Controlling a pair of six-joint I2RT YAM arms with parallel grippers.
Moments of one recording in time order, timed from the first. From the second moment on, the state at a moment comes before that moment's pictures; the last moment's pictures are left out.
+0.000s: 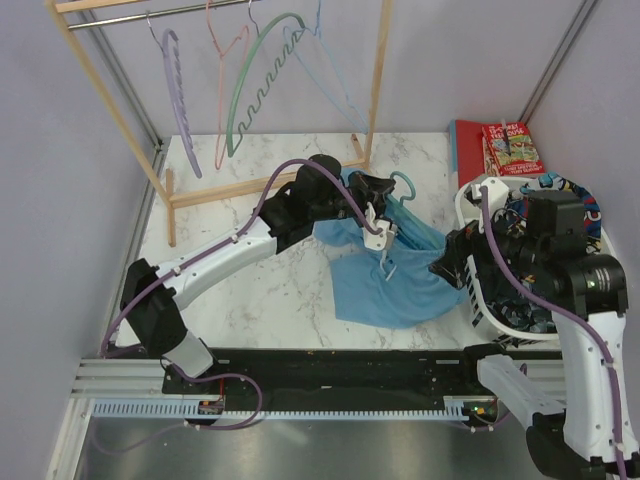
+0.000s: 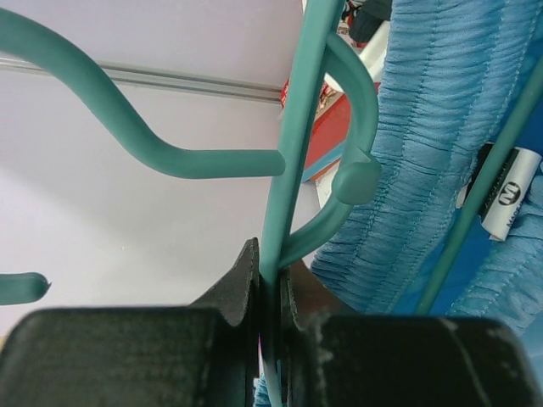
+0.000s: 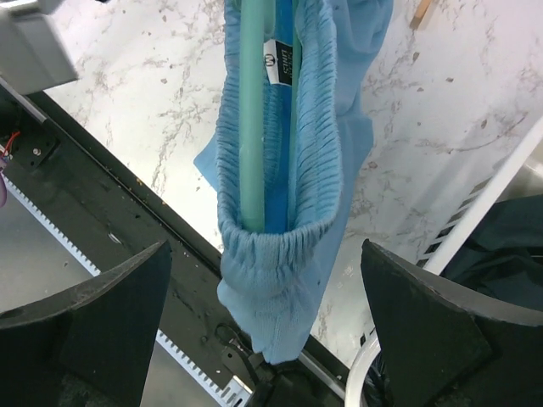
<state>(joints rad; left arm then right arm) -0.86 1.58 1.41 -0.07 0.41 1.39 0.11 0.86 1.45 -1.27 -0.55 -0.21</state>
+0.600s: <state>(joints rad) -0.86 1.65 1.50 -0.07 0.40 1.34 0.12 1.04 1.38 -1.30 -0.63 -0.37</state>
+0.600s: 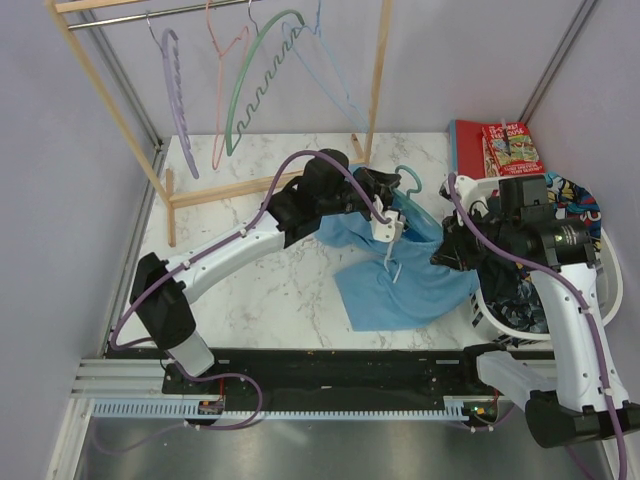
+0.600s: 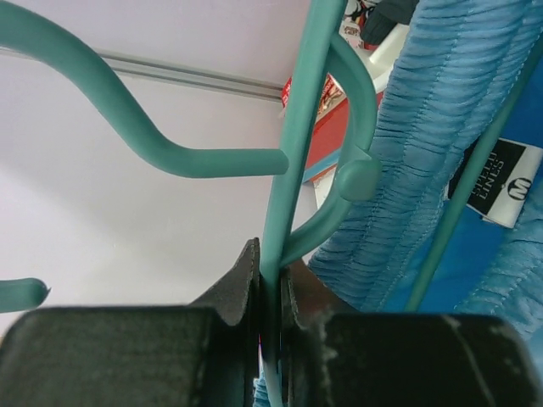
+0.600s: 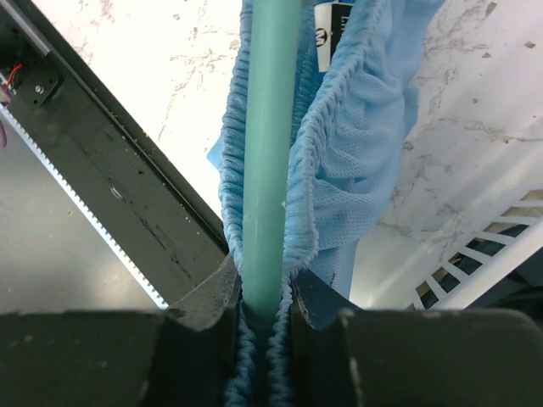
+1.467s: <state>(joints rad) -0.86 1.13 1.40 -0.12 0.42 0.89 0.10 1.25 1.66 -1.18 -0.49 -0.17</state>
